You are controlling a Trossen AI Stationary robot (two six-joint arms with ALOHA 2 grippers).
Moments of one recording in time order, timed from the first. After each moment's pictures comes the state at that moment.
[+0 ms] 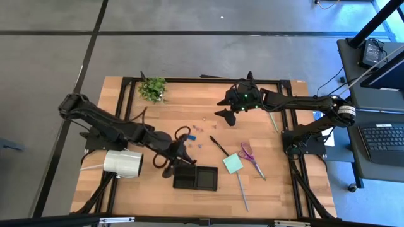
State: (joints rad) left arm -0.33 1.36 0.89 0.03 0.04 -0.18; right arm -0.33 1.39 0.89 -0.04 -0.23 0.17
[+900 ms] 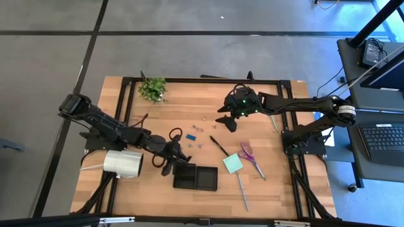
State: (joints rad) left arm -0.32 1.36 0.54 0.39 -0.04 -0.30; right arm -0.27 1.39 0.89 -0.11 -0.23 0.18
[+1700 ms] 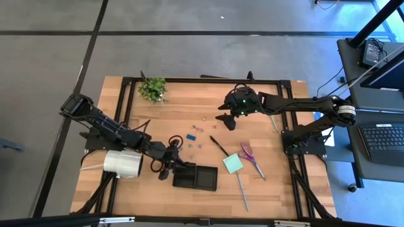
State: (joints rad) left arm -0.39 1.39 0.54 0.33 -0.07 -0.29; right arm -0.27 1.39 0.89 -0.11 -0.14 0.18
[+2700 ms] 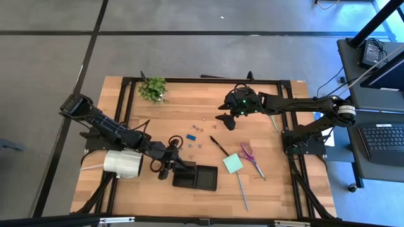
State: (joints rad) left arm -0.39 1.38 0.54 0.31 -0.07 -0.27; right arm -0.27 1.39 0.89 -0.11 -0.14 0.21
